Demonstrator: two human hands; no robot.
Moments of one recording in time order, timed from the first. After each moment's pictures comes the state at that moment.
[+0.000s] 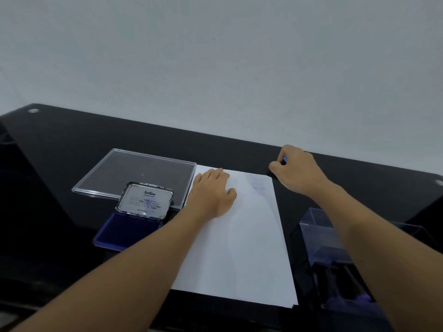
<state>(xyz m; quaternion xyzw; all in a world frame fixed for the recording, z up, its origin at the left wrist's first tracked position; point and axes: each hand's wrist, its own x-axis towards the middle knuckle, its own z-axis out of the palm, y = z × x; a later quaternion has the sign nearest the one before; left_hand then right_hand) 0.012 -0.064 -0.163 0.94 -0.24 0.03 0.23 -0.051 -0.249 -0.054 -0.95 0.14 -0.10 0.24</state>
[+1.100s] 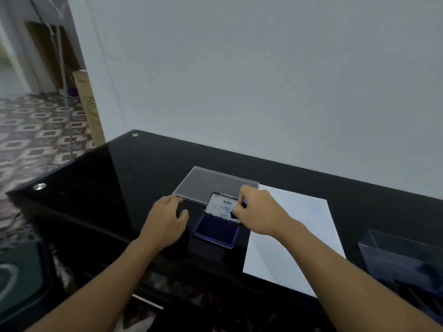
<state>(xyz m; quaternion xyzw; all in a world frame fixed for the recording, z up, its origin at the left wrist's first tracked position) -0.043 0.206 -0.153 0.95 -0.05 0.08 0.31 -0.089 -0.026 -0.054 -0.97 -0.04 0.00 0.24</state>
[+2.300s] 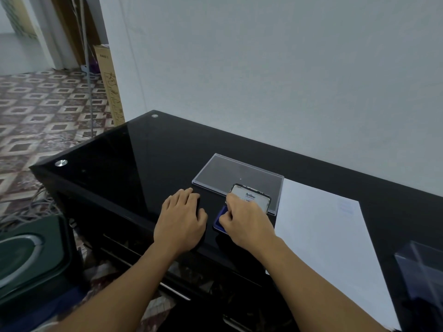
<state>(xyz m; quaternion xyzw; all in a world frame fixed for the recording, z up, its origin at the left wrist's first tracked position) -0.060 0.207 -0.177 0.98 -0.04 0.13 0.17 -0.074 0.040 -0.119 -0.98 -0.11 -0.03 0.18</state>
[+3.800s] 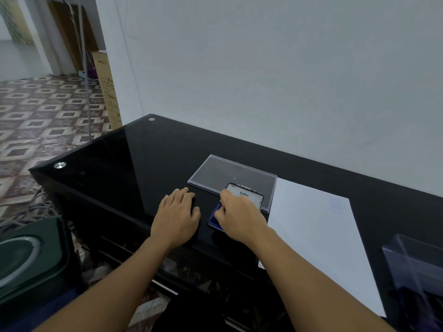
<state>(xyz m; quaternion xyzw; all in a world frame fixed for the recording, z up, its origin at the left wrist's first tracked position) -0.059 0.209 -0.174 0.97 -0.04 0.08 0.20 -0.072 0.037 -0.116 -0.97 -0.12 -0.02 0.19</state>
